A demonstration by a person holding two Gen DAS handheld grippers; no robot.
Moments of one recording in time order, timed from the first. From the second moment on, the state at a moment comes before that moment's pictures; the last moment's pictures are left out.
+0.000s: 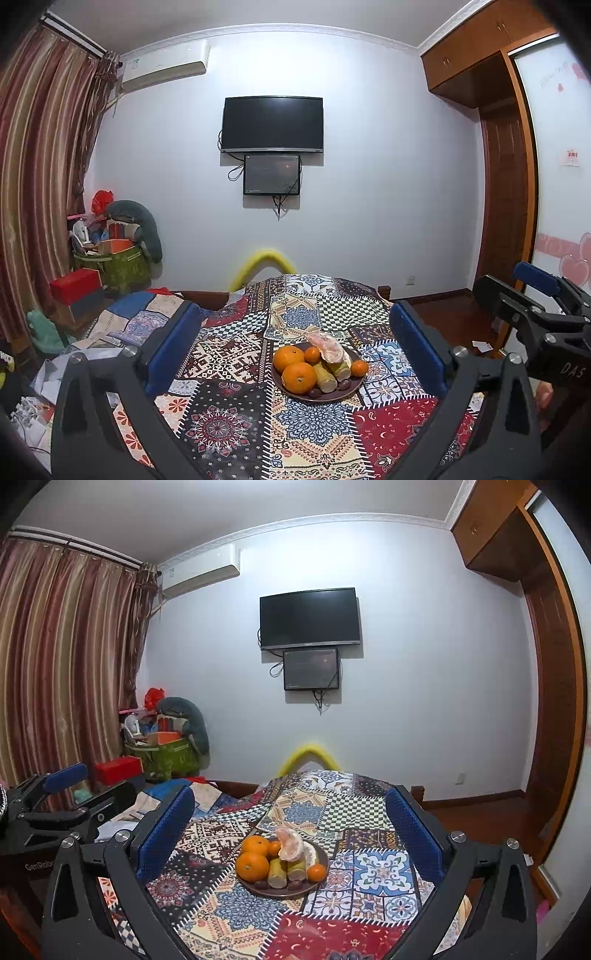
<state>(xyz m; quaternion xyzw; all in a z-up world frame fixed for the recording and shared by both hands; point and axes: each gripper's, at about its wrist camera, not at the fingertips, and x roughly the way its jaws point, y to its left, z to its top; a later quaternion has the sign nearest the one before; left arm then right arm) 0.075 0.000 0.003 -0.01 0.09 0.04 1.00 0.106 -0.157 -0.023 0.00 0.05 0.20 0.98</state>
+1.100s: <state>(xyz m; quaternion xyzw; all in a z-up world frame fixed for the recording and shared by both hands) 0.076 0.000 -0.001 -0.01 0.09 0.03 1.00 0.097 -0.164 -0.020 0.02 0.05 0.19 0.98</state>
